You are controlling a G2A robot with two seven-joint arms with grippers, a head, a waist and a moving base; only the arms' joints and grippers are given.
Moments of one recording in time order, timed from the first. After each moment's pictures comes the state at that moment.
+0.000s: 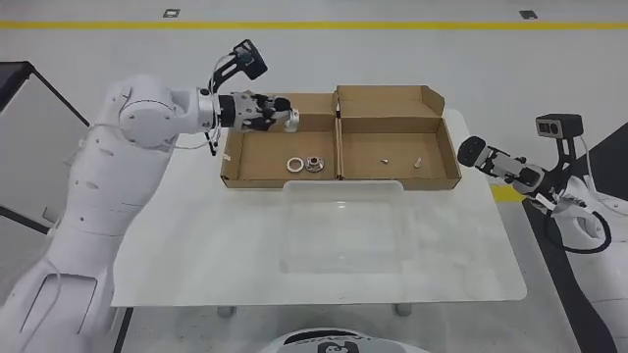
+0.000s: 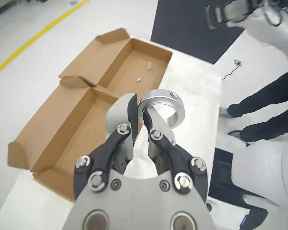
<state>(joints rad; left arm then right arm) 0.78 -1.04 -1.08 -1.47 0.37 -0.63 -1.06 -1.57 -0.81 1.65 -1.56 0.71 -0.71 1.11</state>
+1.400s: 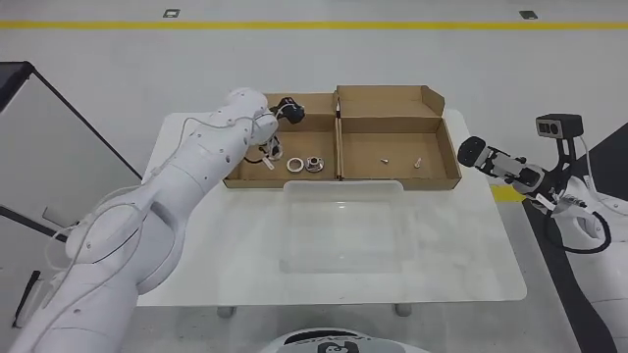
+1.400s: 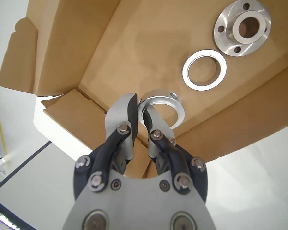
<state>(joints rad) 0.43 -1.41 -0.39 -0.68 0.88 -0.37 -1.05 -1.57 -0.81 1.65 -1.56 0.71 -0.71 1.11</state>
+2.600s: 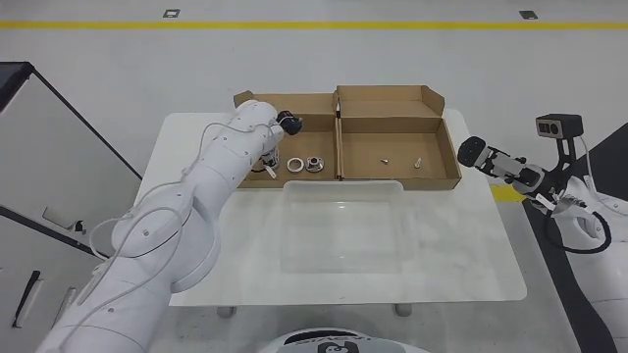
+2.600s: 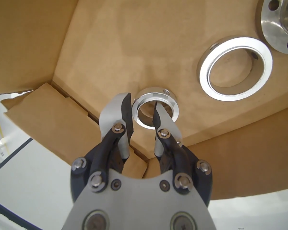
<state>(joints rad) 0.41 -1.59 -0.36 -0.29 0.91 -0.39 -0.95 -1.57 -0.81 1.65 -1.56 0.71 -0.71 1.11</state>
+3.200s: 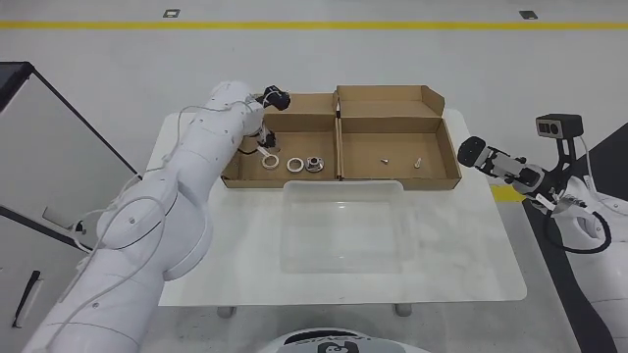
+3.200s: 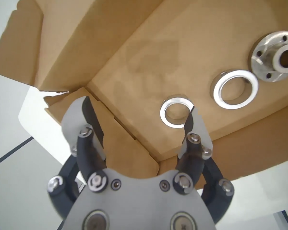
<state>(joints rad) 0.32 -1.56 -0.44 -0.22 0.84 -0.47 -0.81 -1.57 -0.81 1.65 -1.56 0.71 -0.71 1.11</state>
